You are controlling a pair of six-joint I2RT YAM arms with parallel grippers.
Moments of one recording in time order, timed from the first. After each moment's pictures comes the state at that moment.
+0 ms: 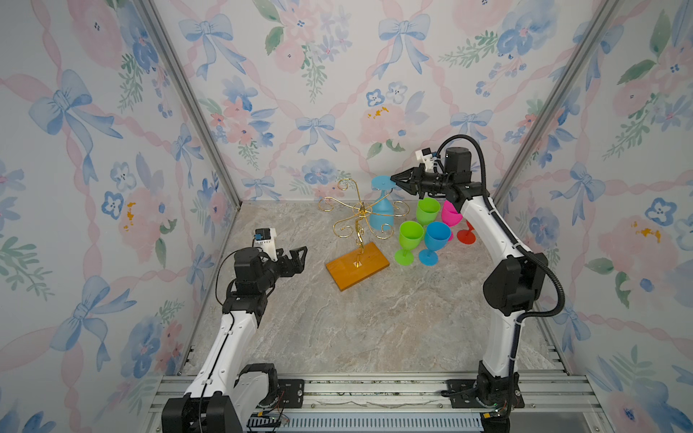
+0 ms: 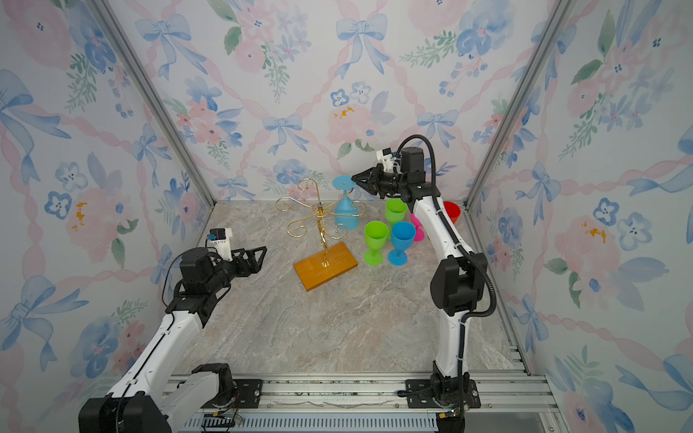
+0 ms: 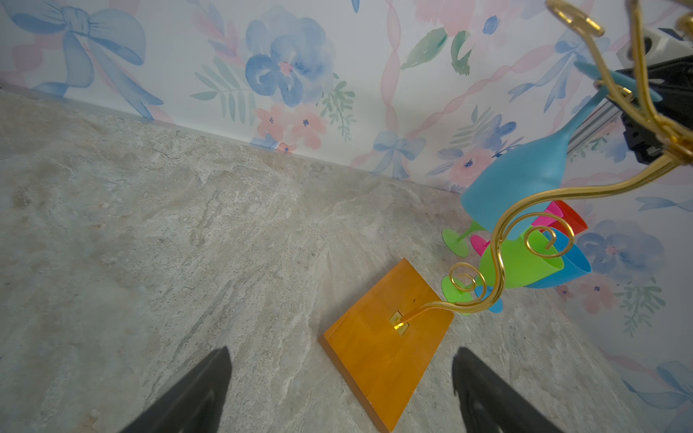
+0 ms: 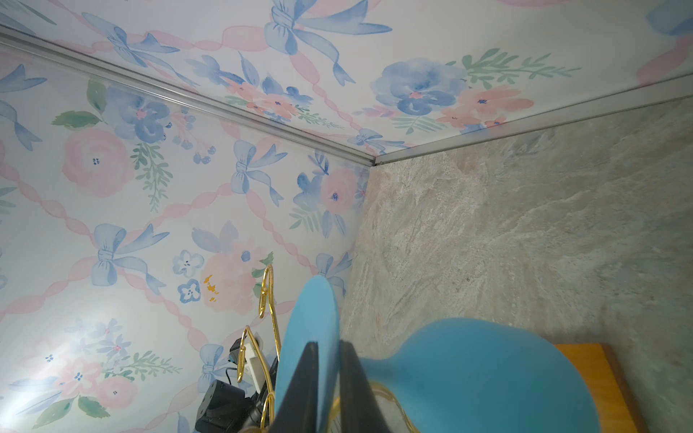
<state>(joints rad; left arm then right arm) 0.04 0.98 0.61 0.02 0.40 -0.30 0.22 2.07 2.10 -0.37 -0.89 0.91</state>
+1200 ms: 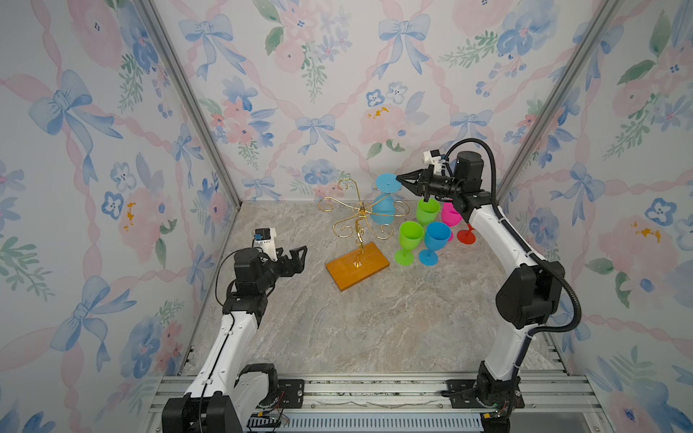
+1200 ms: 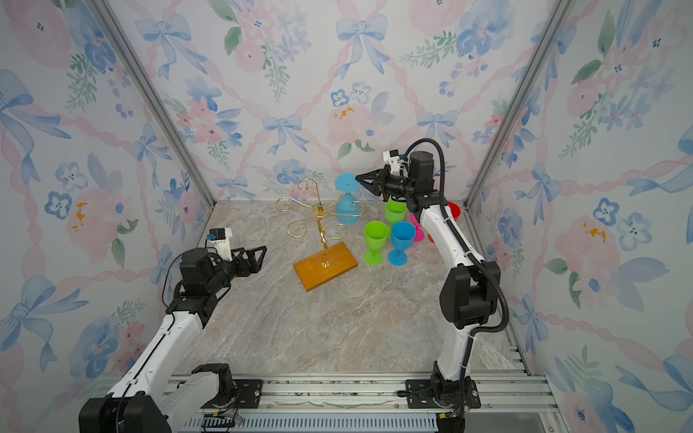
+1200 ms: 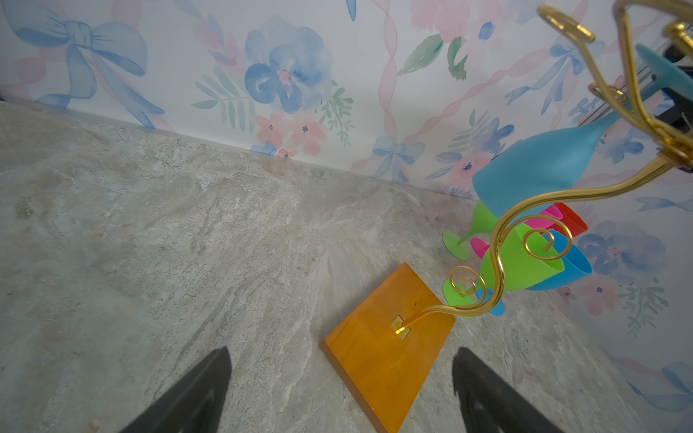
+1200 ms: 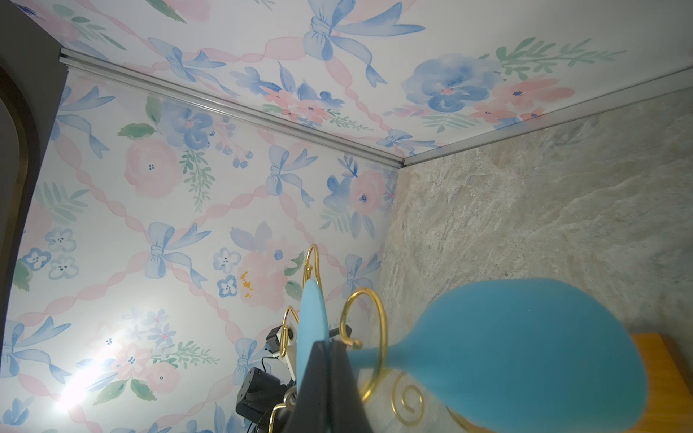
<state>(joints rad) 0.04 0.98 0.61 0.05 0.40 -0.29 0.20 1.90 1.85 -0.13 -0.93 1.07</state>
